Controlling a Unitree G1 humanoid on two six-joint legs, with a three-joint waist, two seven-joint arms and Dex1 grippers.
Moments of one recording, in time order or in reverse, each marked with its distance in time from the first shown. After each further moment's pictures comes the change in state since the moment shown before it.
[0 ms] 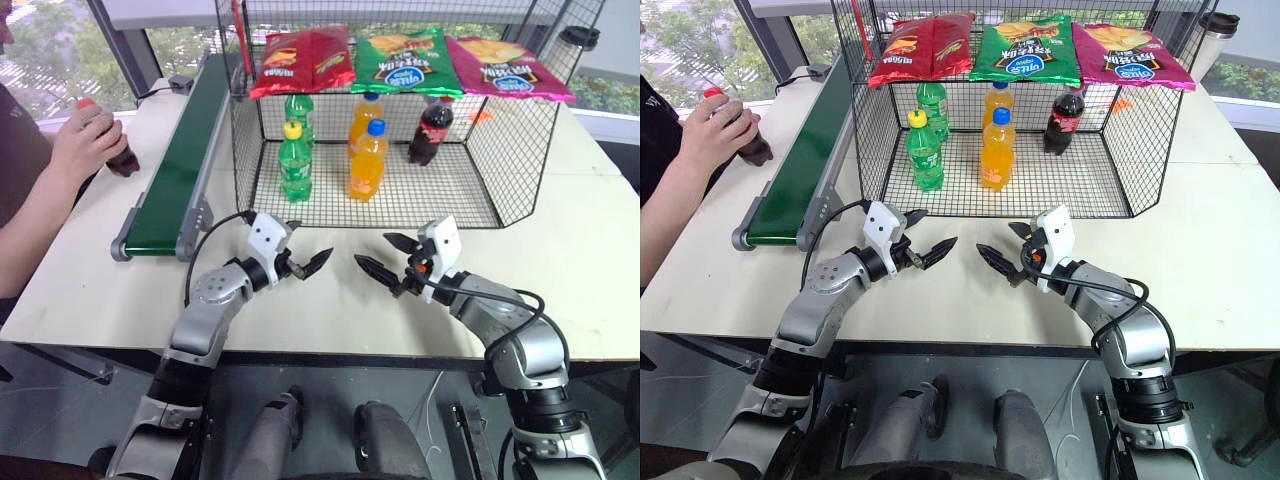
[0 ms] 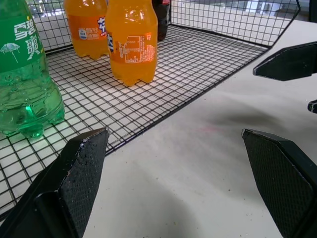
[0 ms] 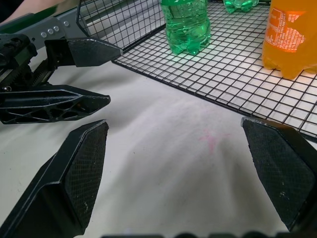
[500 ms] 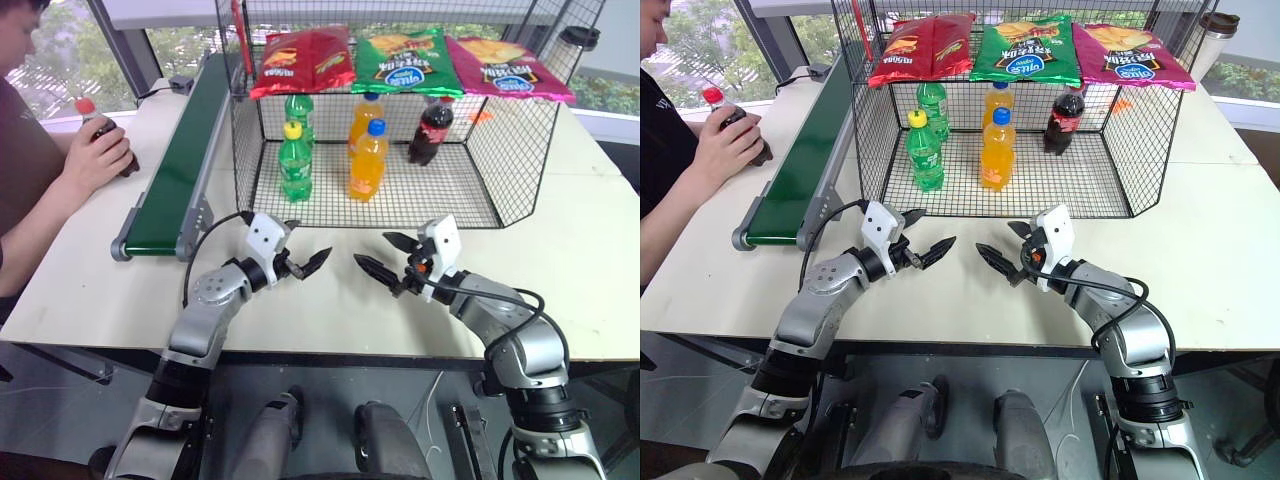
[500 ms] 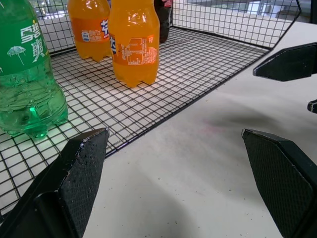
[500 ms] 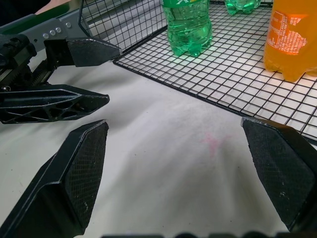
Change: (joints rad) left arm 0.004 0.001 0.003 -0.012 0.001 -0.003 0.006; right arm -0.005 -0.001 0.000 0.001 0.001 0.000 0.007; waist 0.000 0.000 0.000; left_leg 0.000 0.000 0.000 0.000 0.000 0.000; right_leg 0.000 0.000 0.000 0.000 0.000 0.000
